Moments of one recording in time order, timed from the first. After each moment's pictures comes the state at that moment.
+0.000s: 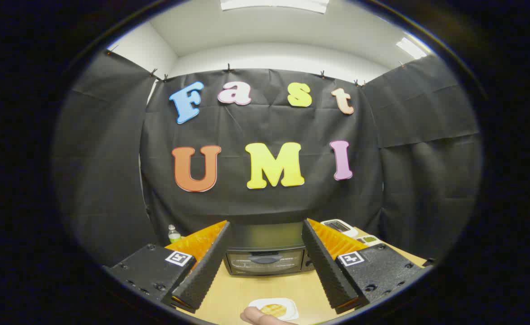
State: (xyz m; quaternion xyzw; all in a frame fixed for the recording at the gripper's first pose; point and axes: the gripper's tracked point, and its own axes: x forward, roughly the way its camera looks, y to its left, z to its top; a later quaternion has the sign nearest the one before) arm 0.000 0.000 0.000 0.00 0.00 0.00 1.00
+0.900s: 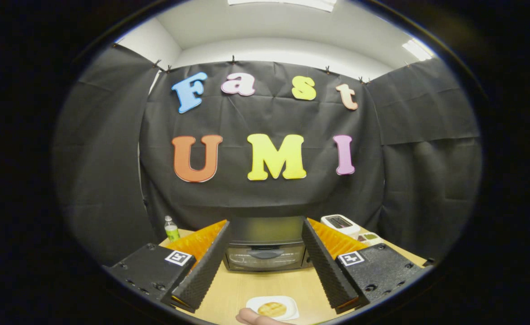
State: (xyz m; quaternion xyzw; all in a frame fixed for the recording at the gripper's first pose) arm 0.024 0.003 -0.026 -0.01 0.01 -0.01 1.00
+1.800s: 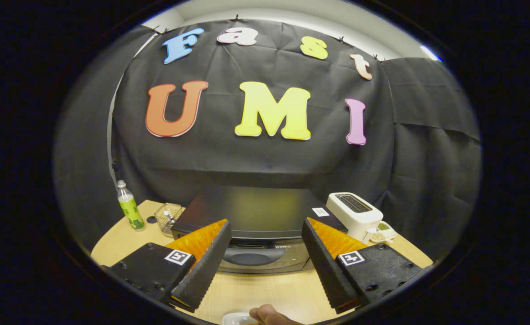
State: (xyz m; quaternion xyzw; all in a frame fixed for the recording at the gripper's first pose) arm 0.211 -0.021 -0.158 -0.06 0.13 -0.04 0.99
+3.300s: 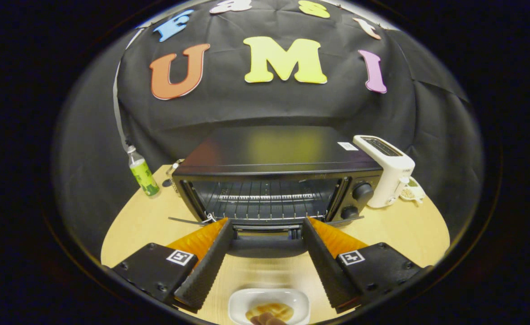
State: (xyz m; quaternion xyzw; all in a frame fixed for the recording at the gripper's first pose) arm 0.175 -0.016 -0.246 -0.01 0.27 0.02 0.96
